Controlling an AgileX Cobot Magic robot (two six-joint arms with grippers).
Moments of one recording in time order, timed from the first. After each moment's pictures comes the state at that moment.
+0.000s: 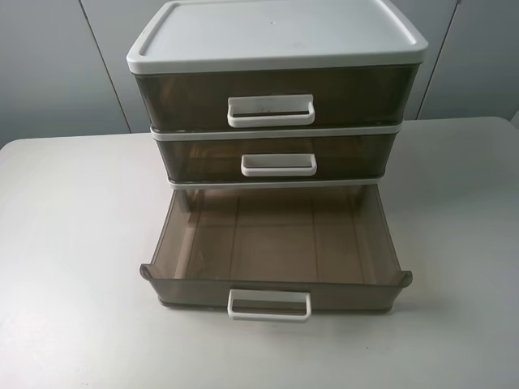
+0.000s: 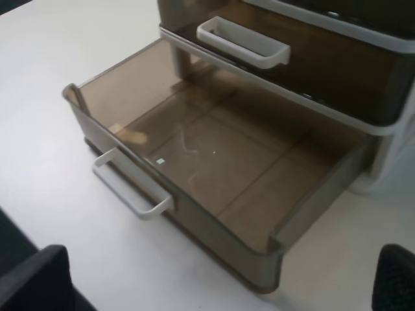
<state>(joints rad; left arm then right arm) -0.02 0.00 -0.51 0.10 1.09 -0.05 0.84 0.00 -0.51 -0.08 1.10 0.19</state>
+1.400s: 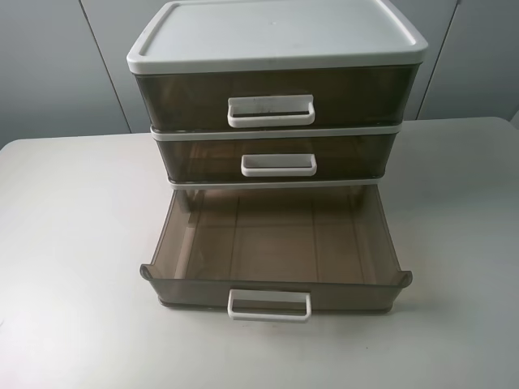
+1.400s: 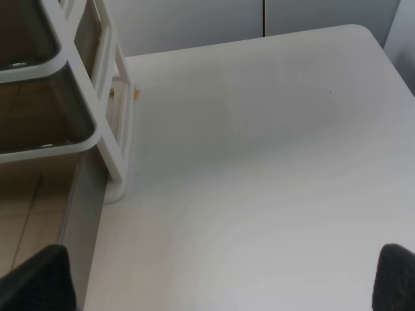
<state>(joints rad) -0.02 0.00 -0.51 0.10 1.09 -0.05 0.06 0.00 -0.51 -0.09 1.10 0.19</state>
